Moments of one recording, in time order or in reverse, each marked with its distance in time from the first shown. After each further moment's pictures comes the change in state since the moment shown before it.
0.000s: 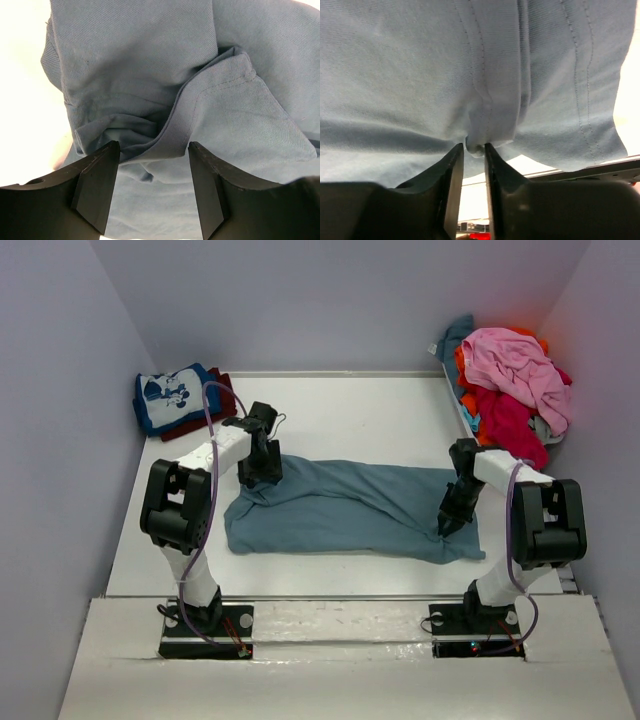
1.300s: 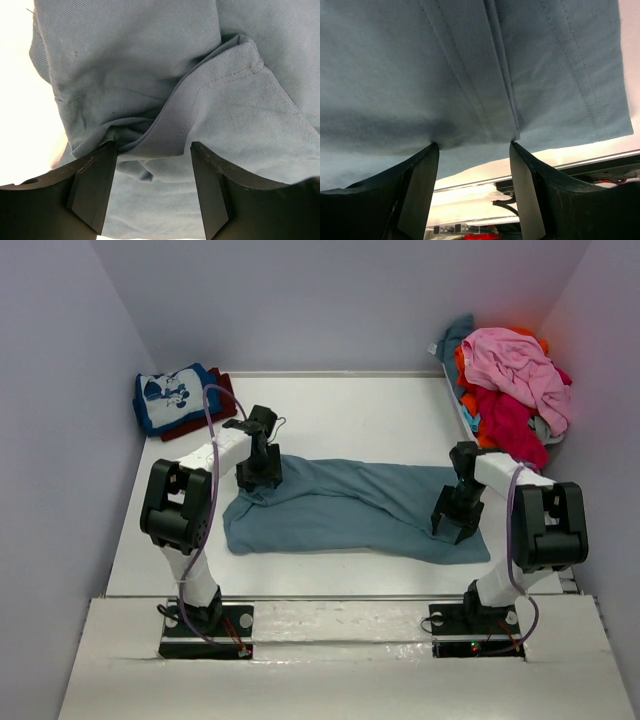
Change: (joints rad) left arm 0.000 0.000 -0.026 0.000 -0.004 0.000; right arm 0.000 -0.034 -0.027 -0.008 0.035 -0.020
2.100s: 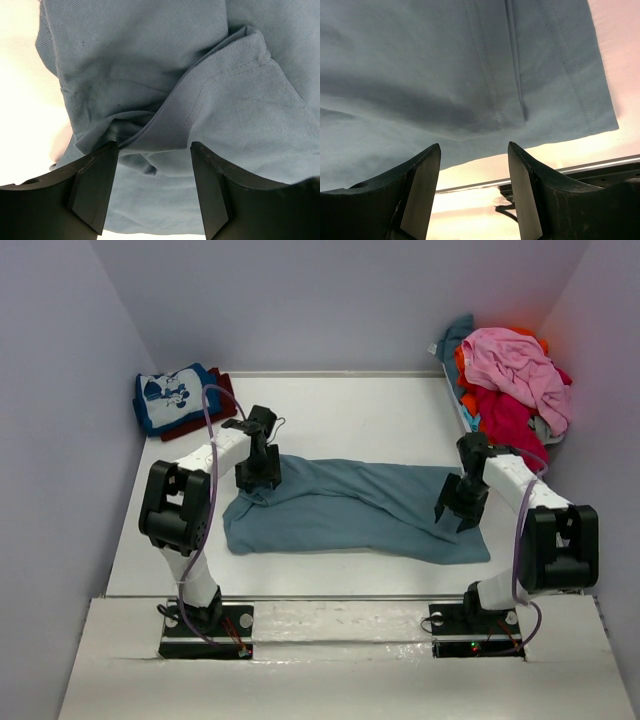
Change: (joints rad) left arm 0.000 -0.012 -0.002 -0.023 -0.007 0.000; right arm 0.000 -0.130 0.045 0.002 0.007 -0.015
